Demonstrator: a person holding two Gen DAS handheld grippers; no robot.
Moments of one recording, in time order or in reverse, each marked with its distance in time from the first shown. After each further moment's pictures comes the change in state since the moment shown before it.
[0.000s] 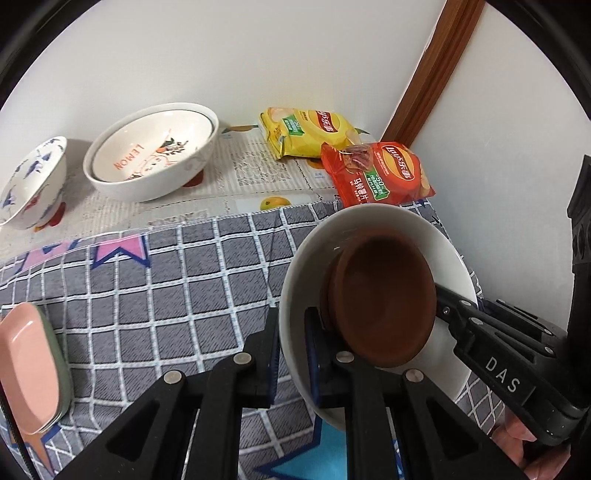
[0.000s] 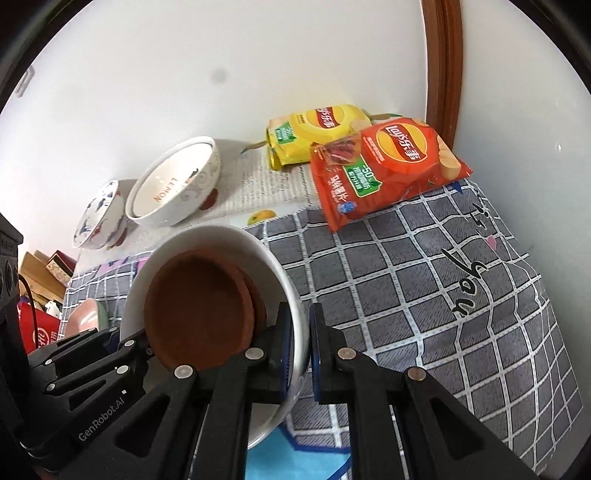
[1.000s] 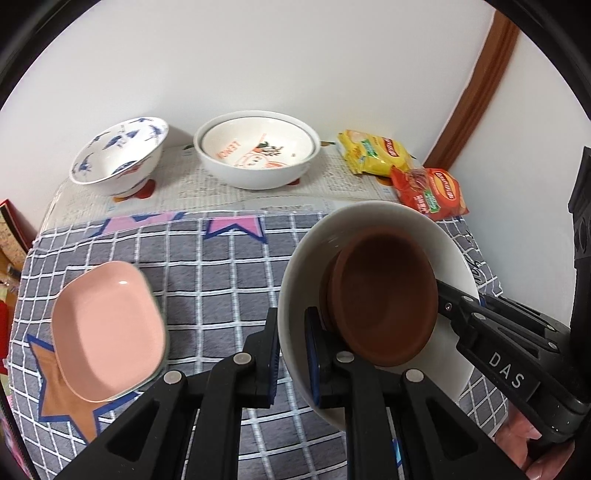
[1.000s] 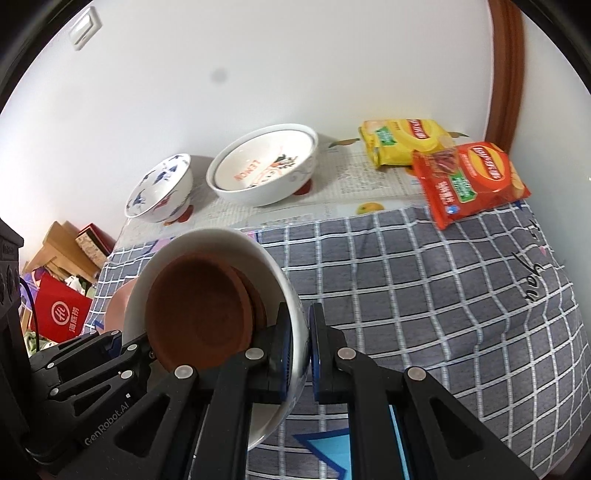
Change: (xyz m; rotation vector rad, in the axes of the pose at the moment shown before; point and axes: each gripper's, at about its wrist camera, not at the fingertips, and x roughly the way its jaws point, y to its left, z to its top) left arm -0.068 0.098 -0.041 -0.088 -0.066 0.089; right arm -0.014 0.119 -0.030 -0.103 -0.016 0.086
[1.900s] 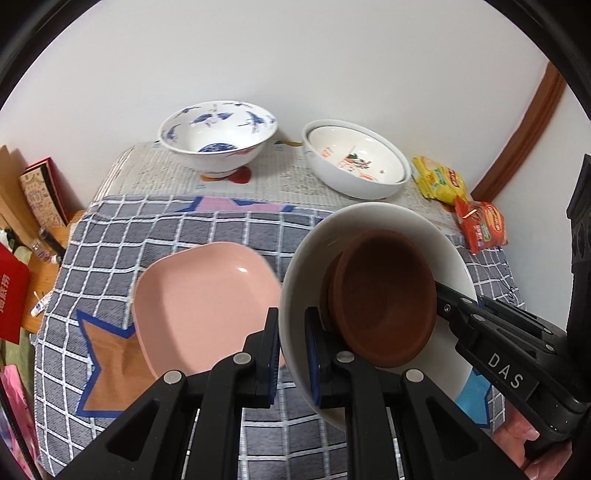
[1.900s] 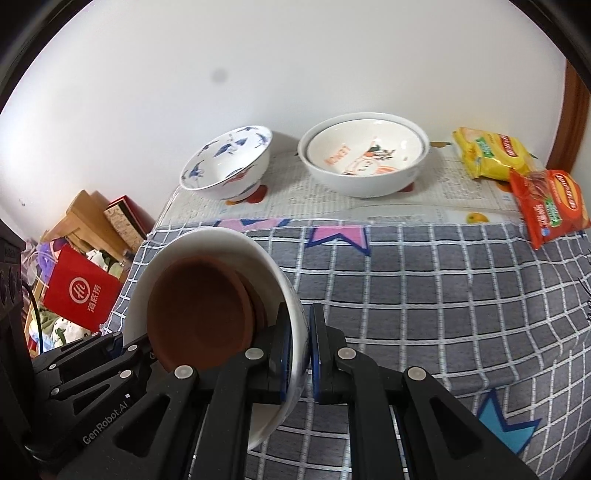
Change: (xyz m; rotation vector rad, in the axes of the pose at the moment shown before) left arm -0.023 0.119 -0.013 -0.134 -0.026 0.069; right arm 0.041 0.114 -0.004 -0.110 0.030 0.092
